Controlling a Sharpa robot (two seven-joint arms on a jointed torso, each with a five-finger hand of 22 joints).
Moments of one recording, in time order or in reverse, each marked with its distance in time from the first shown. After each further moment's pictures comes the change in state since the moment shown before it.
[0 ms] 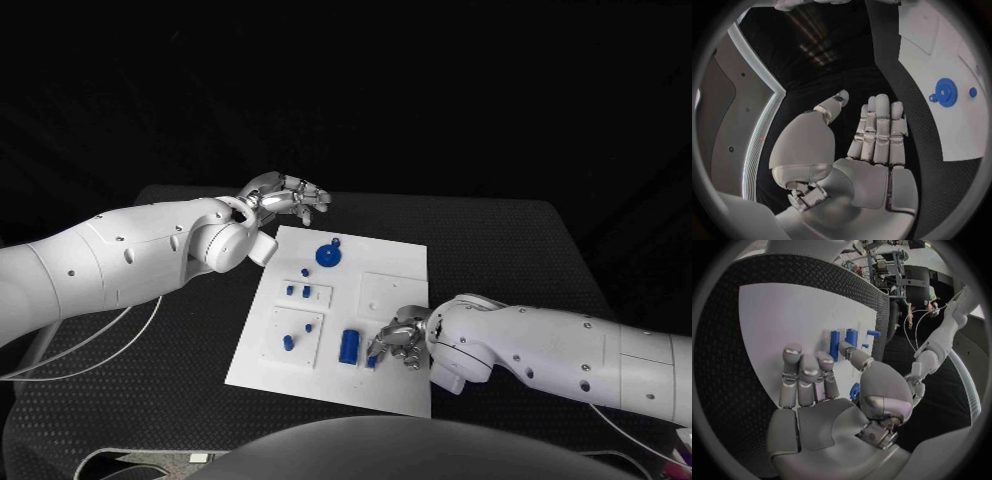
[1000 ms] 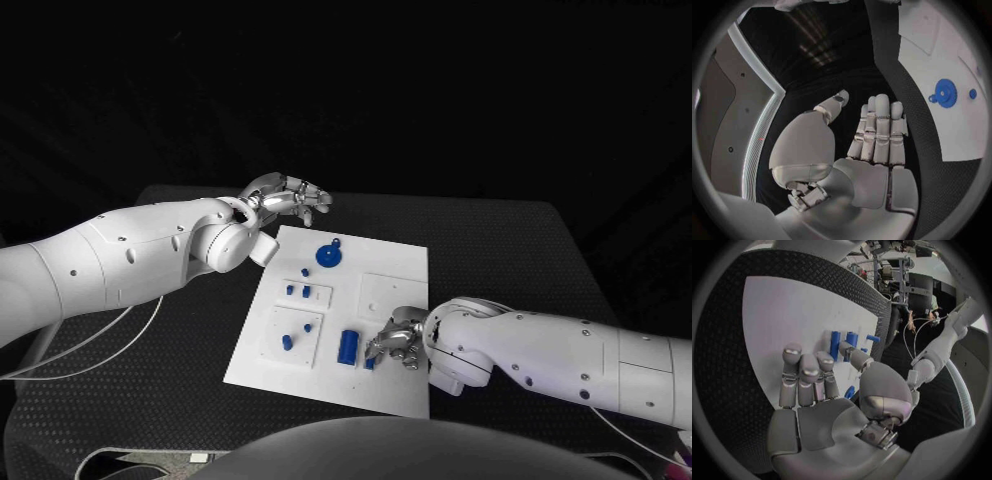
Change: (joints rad) left arm 0.000 0.001 0.000 -0.001 -0.003 0.003 -0.004; left_hand 0.000 0.000 0.000 0.000 0.000 -0.001 -0.001 0.000 -0.001 0.000 0.000 0.000 0.000 0.000 0.000 0.000 0.000 0.005 0.000 0.000 0.000 0.000; right arm -0.004 0.006 -0.001 0.015 -0.111 0.006 0.011; right_hand -0.026 -0.030 -0.047 -0.016 -0.008 0.000 0.000 -0.001 -0.002 0.000 0.000 0.000 0.004 0.000 -0.004 -0.004 0.002 0.000 0.002 -0.006 0.004 -0.004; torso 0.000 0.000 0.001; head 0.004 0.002
